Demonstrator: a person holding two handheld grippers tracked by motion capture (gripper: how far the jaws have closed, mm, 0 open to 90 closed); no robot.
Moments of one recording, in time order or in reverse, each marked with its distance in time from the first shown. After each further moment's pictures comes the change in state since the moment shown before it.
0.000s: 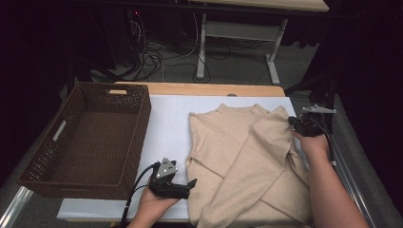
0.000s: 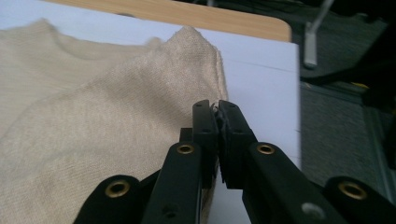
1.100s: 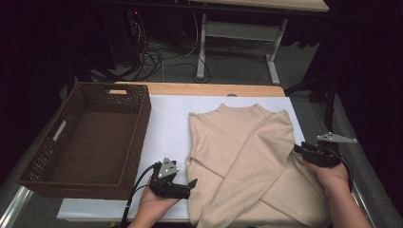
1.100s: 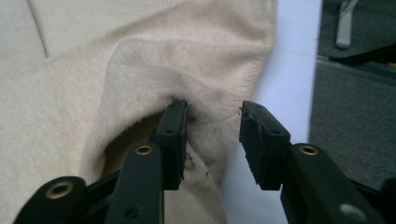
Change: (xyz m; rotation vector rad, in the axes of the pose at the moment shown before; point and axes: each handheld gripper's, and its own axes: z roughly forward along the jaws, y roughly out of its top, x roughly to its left) left arm -0.001 0.001 0.002 0.019 0.010 0.004; right arm 0.012 -0.065 -0.064 0.060 0.153 -0.030
